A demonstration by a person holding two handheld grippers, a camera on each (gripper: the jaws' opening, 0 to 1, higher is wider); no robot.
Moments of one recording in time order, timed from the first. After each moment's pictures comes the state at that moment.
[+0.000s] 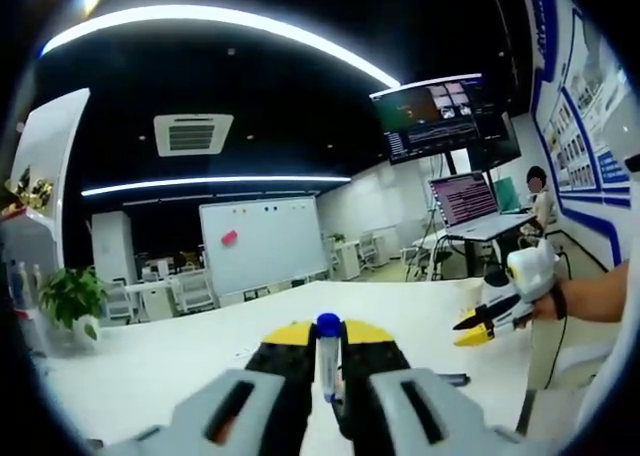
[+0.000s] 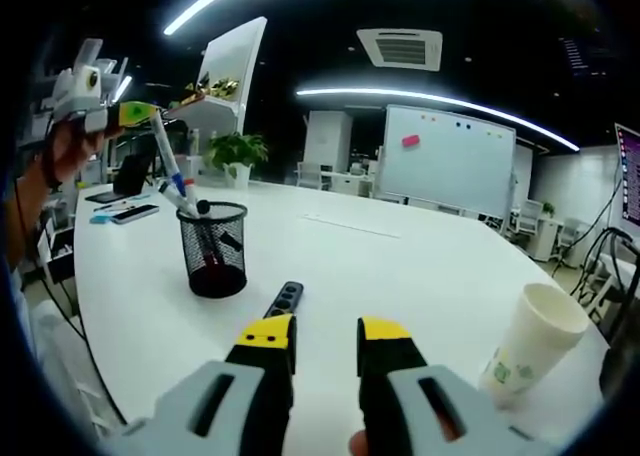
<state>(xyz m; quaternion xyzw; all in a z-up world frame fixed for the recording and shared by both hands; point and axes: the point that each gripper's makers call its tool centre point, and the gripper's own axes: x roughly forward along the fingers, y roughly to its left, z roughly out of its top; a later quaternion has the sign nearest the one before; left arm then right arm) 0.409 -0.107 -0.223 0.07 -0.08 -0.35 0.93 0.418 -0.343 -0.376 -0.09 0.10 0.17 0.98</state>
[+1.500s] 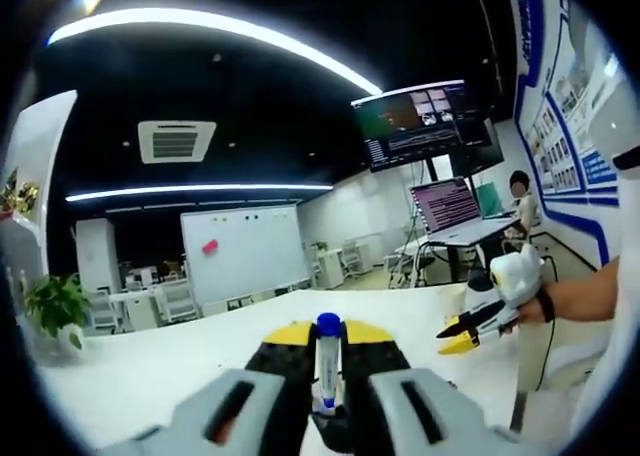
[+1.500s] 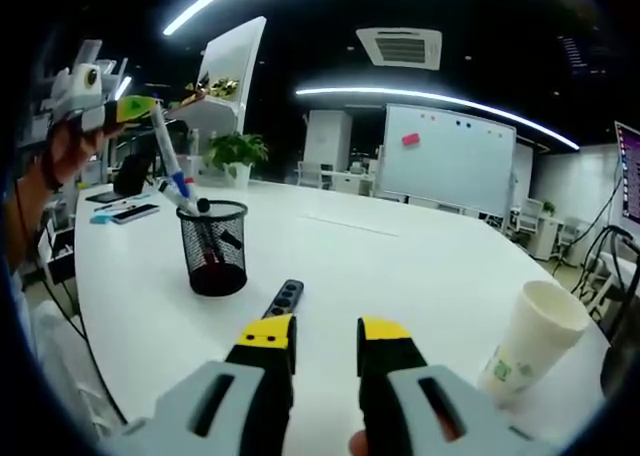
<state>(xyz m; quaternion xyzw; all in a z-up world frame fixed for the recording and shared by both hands) 0.400 -0.130 -0.221 0.07 -0.09 -0.39 0.91 0.418 -0.343 -0.379 -0.09 0.11 0.17 0.98</state>
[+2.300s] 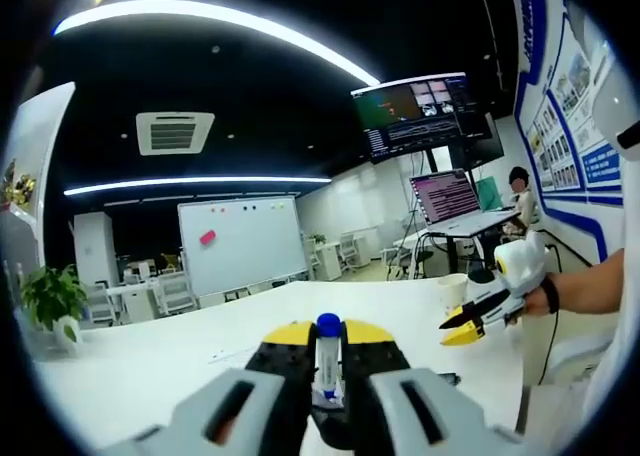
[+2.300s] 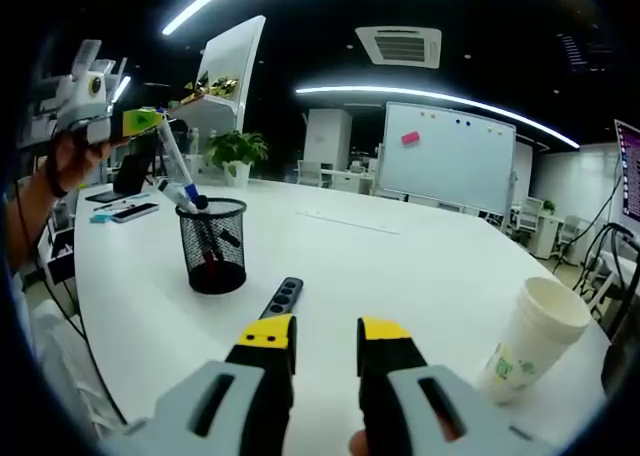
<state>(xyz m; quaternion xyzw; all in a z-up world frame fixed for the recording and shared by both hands) 0.412 -0.134 -0.241 0.07 -0.08 -0.39 0.91 0.419 -0.345 -0.381 -0.08 0.11 0.17 0.98</state>
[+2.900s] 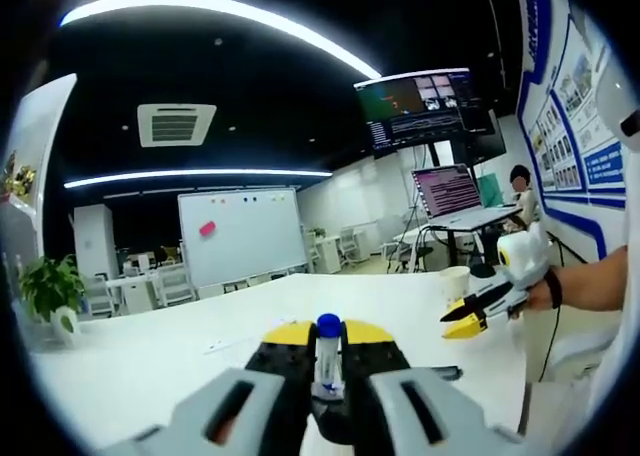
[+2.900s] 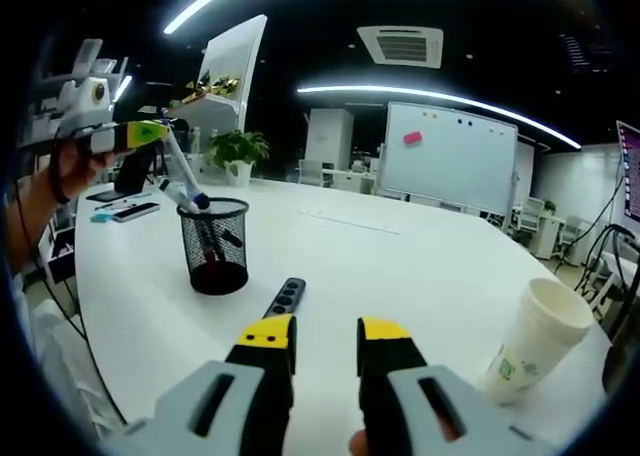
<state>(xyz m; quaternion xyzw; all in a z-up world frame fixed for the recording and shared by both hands) 0.420 -0.135 -0.256 0.07 -0.06 -0.39 0.92 0.419 -0.342 -0.381 -0.08 0.11 0.17 0.98</state>
